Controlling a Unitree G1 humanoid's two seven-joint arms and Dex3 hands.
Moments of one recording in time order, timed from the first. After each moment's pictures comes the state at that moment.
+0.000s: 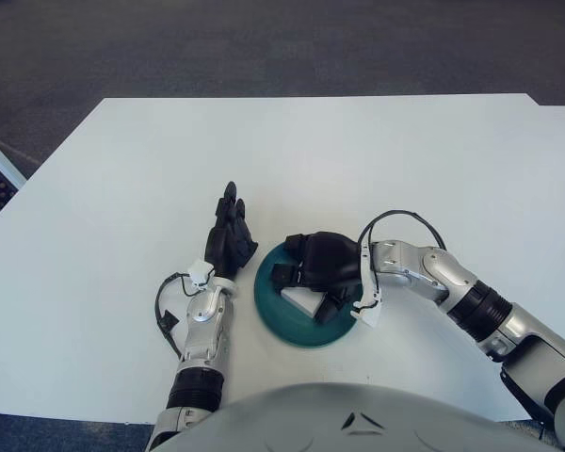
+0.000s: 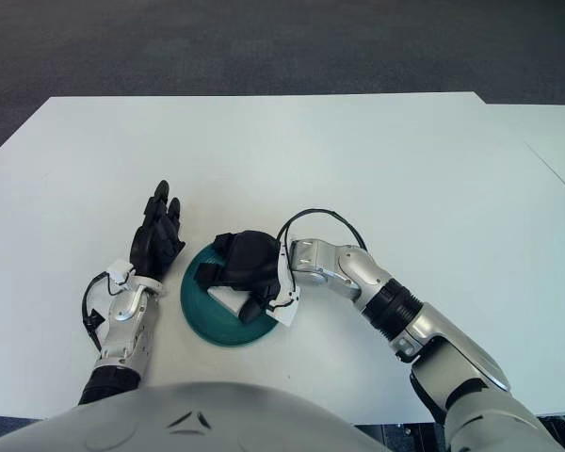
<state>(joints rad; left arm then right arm) 0.09 -0.10 0.03 0.28 -0.13 -0.42 -0.16 -0.42 -0.50 0.73 0.02 -0.87 -0.71 0.39</state>
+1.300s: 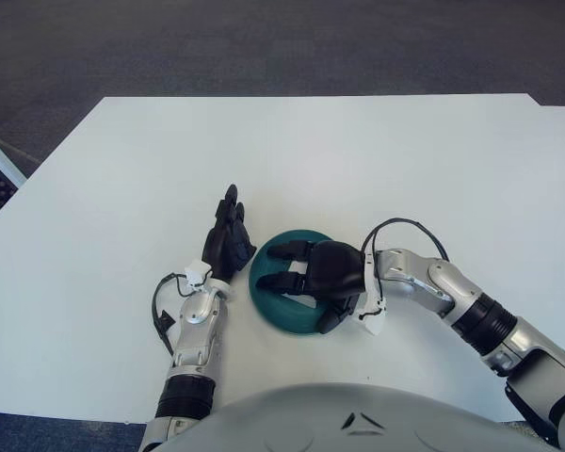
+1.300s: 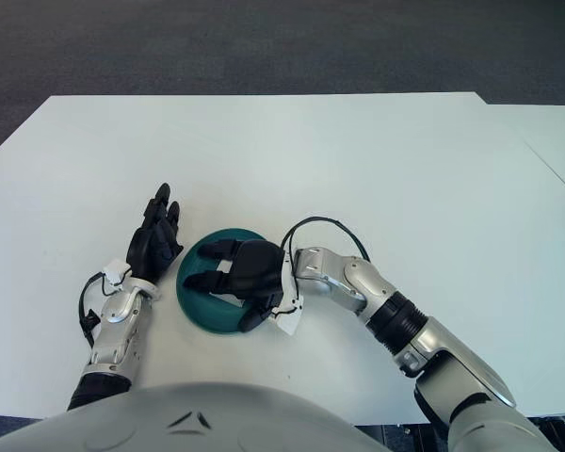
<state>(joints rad) 0.13 -0.06 0.01 0.18 -0.14 -0.32 -0.17 -0.34 -0.50 0.70 0.01 -0.85 -0.72 0.37</state>
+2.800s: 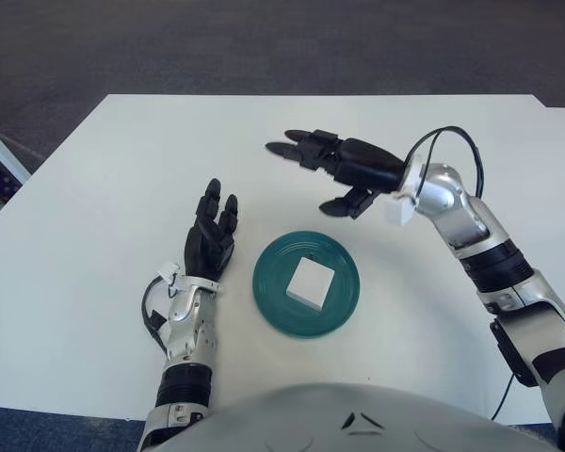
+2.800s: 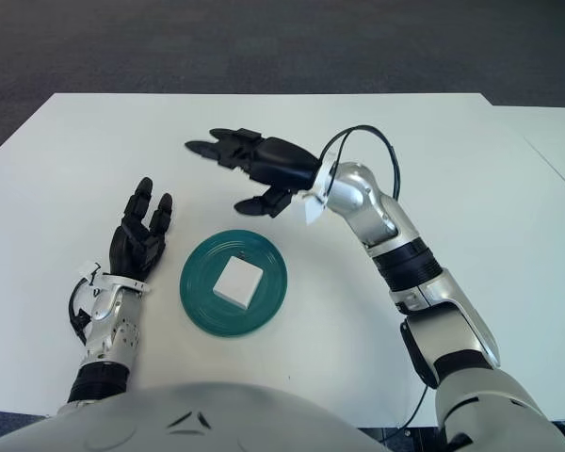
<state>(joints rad) 0.06 -0.09 0.13 0.29 -0.31 -0.36 -0.33 -0.58 -0.48 0.32 0.05 -0.17 -0.35 0.61</state>
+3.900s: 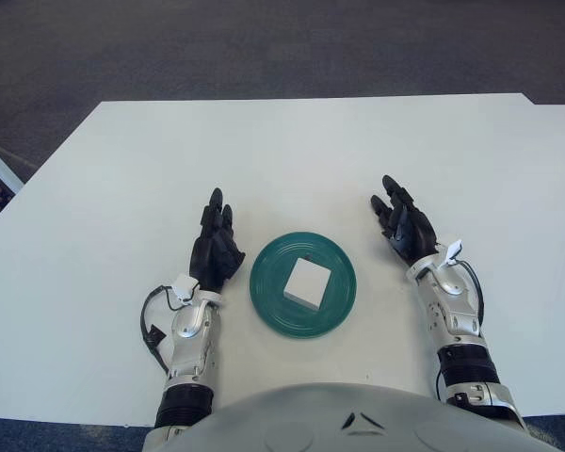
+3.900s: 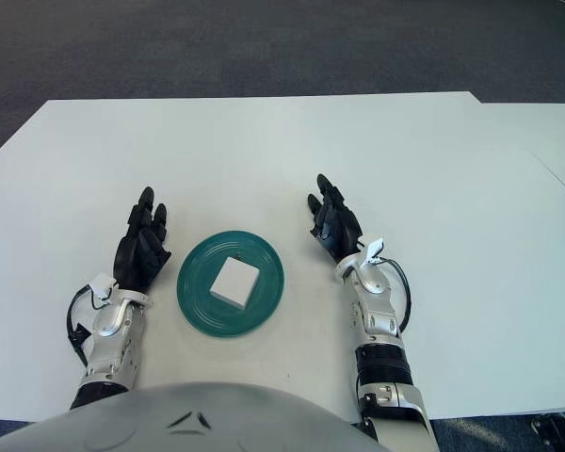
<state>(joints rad) 0.17 -0.08 0.05 0.23 -0.16 -0.44 -0.21 -0.04 -0.05 -0.07 0.24 0.21 -0.16 0.27</state>
